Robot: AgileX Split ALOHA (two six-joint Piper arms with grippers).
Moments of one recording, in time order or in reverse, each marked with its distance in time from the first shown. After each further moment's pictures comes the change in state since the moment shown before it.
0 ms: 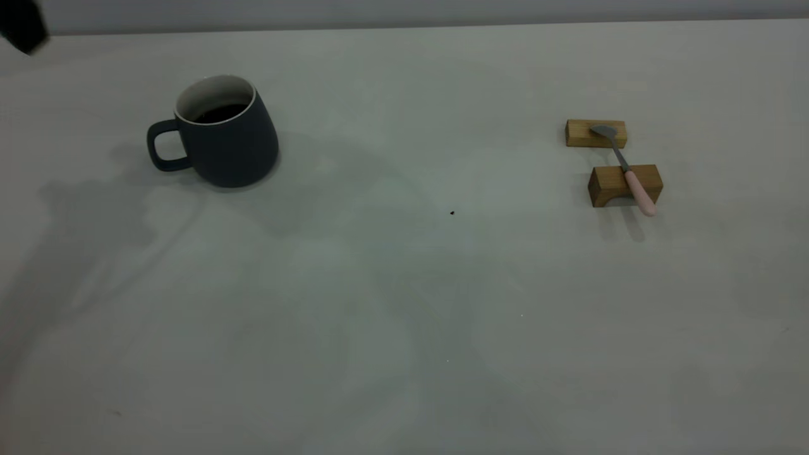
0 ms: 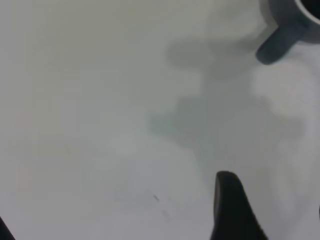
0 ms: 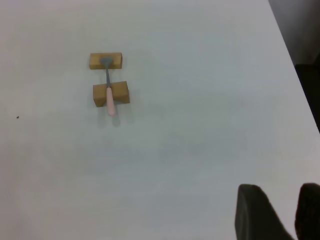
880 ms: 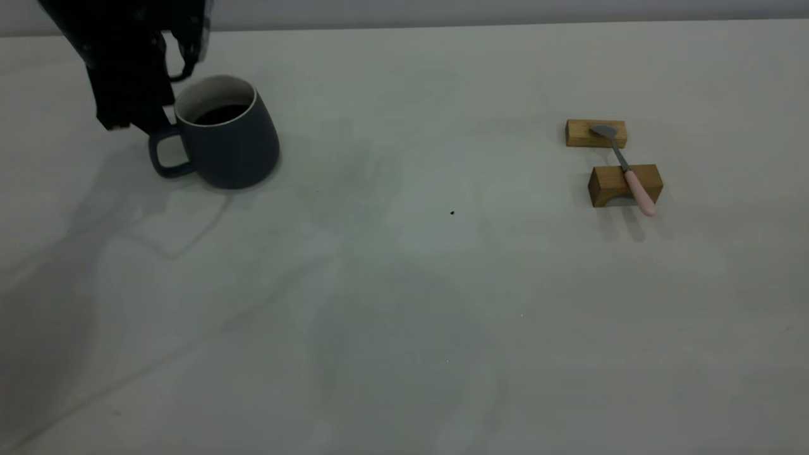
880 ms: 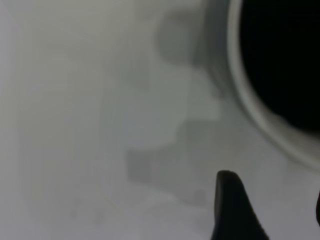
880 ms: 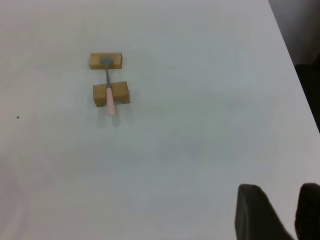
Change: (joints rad) left arm 0.007 0.490 -0.329 -0.266 -0.098 1.063; right arm 0.000 0.000 0.000 0.000 0.000 0.000
